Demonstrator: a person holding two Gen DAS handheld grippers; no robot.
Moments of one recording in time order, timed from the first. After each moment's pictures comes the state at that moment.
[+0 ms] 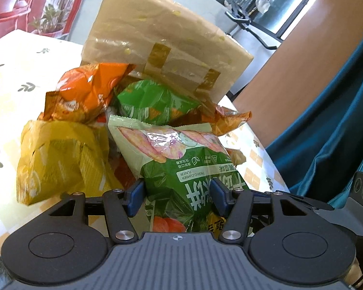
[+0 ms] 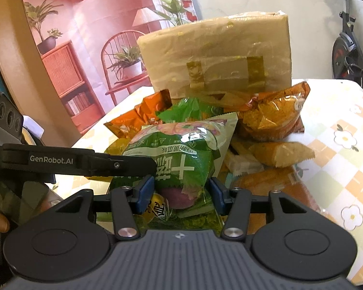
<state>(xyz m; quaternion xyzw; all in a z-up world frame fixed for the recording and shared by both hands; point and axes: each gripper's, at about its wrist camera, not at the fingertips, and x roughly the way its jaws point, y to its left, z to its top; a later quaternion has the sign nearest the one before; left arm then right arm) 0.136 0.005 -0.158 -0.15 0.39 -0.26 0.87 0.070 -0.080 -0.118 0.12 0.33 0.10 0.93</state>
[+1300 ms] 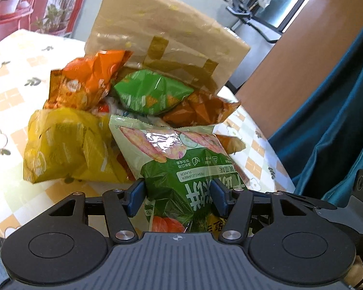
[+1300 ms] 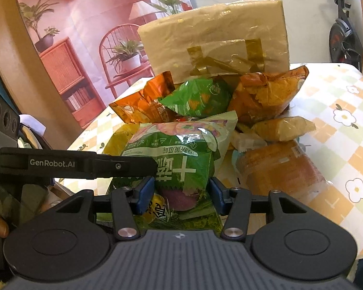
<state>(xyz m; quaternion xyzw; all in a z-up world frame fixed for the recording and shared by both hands) 0.130 -0.003 -0.158 -0.14 0.39 -0.26 0.88 0.054 -0.074 -0.121 0.14 0.34 0.10 0.92</state>
